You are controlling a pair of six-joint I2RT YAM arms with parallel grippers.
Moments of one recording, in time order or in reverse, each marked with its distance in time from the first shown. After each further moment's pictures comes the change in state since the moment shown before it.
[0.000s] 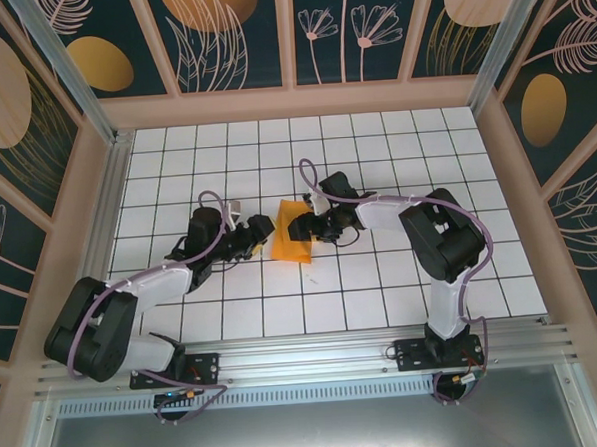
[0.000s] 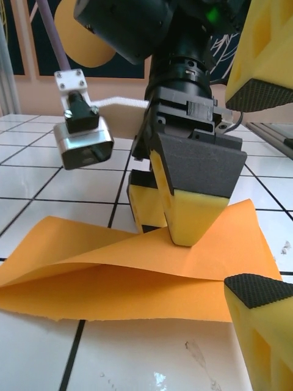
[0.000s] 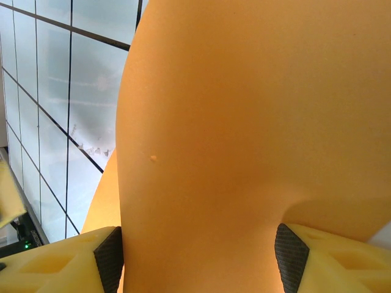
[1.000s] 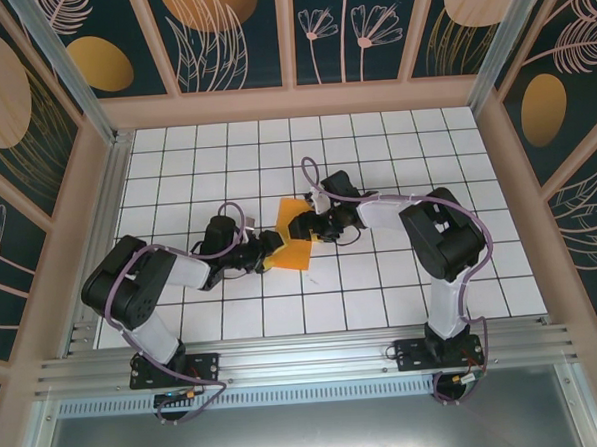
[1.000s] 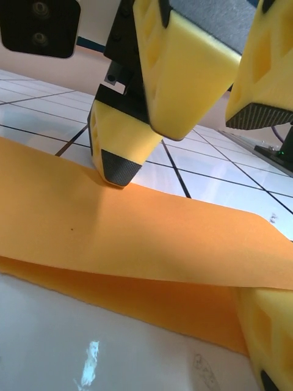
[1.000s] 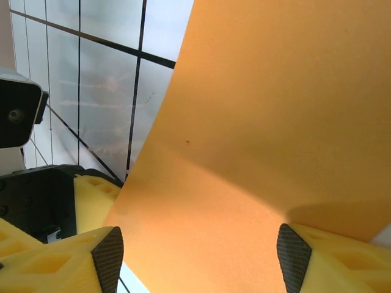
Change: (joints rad) left arm -0.024 0.295 -0.027 0.232 0.124 -0.137; right arm -0.014 0.006 0.000 0.012 -0.037 0.029
